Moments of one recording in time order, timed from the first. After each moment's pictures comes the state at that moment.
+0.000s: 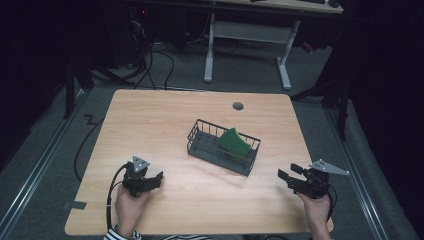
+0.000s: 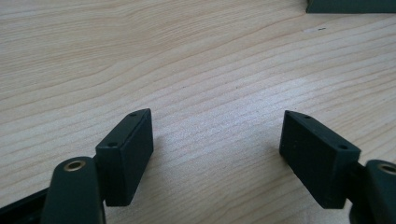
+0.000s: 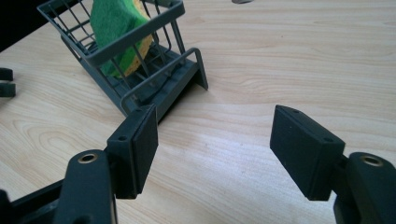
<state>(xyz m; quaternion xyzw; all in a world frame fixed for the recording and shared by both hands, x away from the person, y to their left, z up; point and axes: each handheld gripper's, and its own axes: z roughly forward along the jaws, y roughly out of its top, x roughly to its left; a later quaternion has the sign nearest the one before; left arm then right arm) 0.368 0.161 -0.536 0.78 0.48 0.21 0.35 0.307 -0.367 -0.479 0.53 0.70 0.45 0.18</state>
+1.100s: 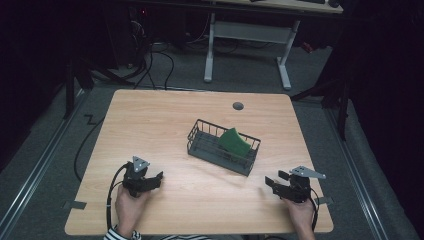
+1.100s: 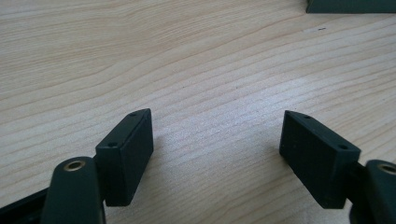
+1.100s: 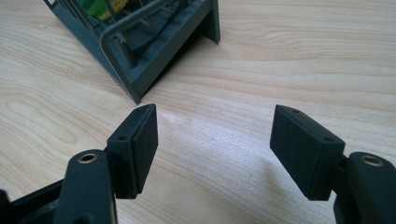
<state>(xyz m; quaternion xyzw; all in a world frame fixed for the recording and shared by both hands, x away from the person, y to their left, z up) 0.368 0.161 -0.536 0.78 0.48 0.21 0.35 0.314 -0.337 -0.521 0.53 0.72 0.41 0.18</state>
